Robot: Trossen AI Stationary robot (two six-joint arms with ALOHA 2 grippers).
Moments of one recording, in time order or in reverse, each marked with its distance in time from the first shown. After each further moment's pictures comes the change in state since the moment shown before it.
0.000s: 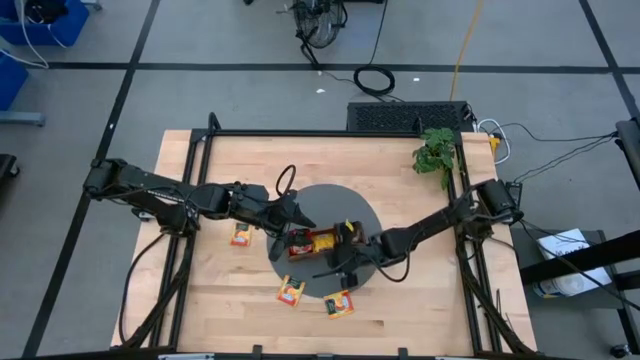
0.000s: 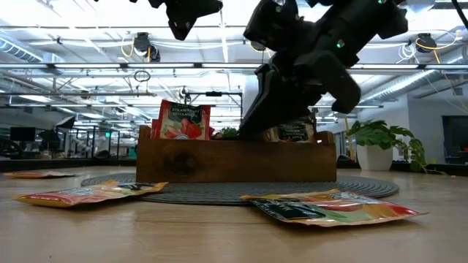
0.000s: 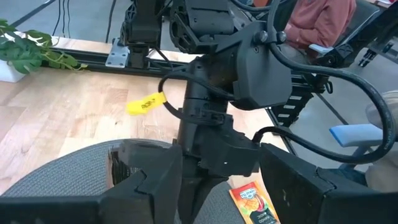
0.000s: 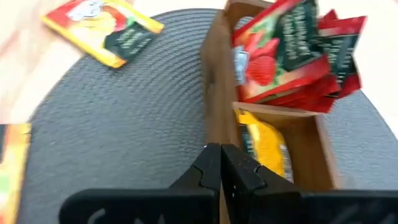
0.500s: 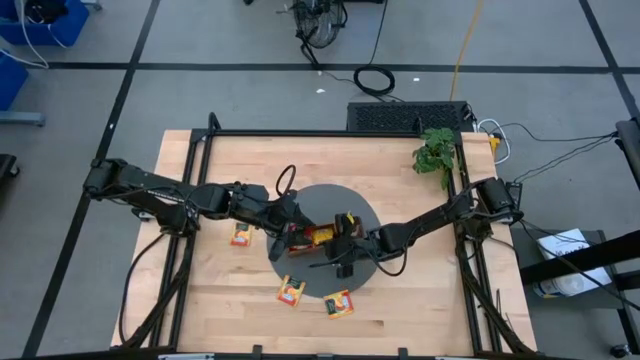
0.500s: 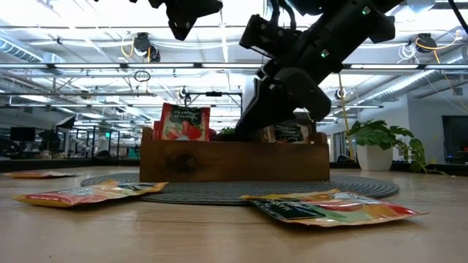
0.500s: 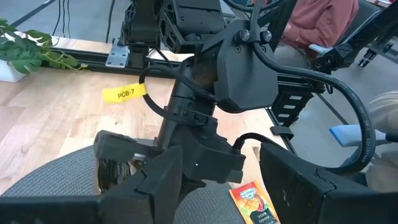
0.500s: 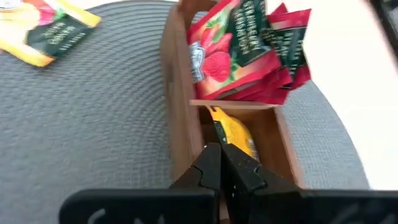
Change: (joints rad) left arm 0.000 0.000 0.000 0.000 0.000 0.000; right arm -0.041 0.000 0.000 0.001 0.090 -0.008
